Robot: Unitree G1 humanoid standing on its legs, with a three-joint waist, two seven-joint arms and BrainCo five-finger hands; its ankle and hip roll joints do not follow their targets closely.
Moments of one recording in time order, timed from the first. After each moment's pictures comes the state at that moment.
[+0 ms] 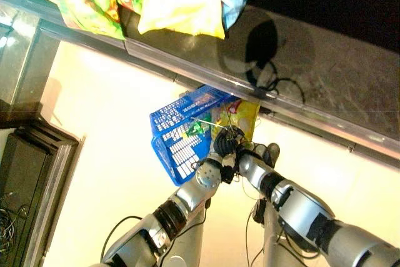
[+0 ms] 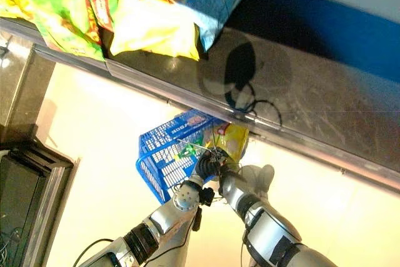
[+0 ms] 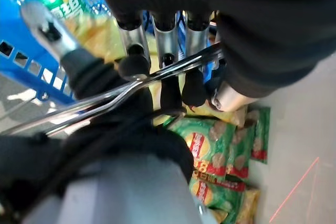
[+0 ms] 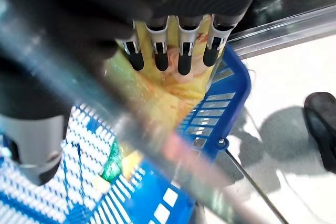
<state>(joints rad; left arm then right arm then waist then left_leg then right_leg) -0.53 0.09 -0.71 0.45 -0.26 0.00 0.39 -0.81 -0.07 0.62 1.26 -0.16 0.04 -0.37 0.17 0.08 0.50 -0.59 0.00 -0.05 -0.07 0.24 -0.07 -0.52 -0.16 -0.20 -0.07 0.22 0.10</state>
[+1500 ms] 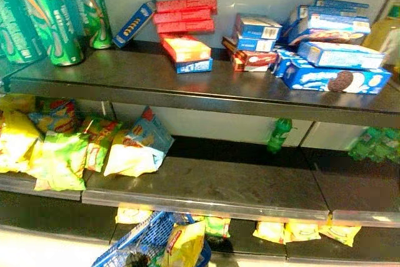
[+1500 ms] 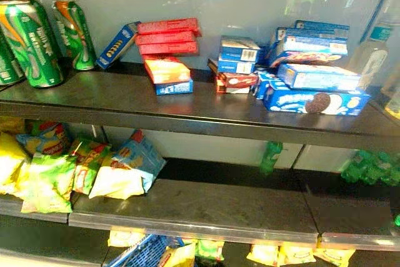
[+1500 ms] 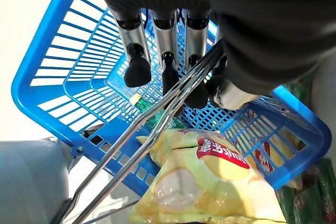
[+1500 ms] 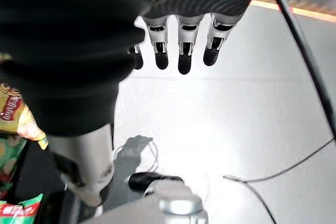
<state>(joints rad) -0.12 0.17 -0.10 1.25 0.02 0.02 0.21 0.06 -0.16 0.03 1.39 0.06 0.05 -0.24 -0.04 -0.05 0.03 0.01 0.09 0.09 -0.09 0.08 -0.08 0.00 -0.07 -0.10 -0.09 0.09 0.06</state>
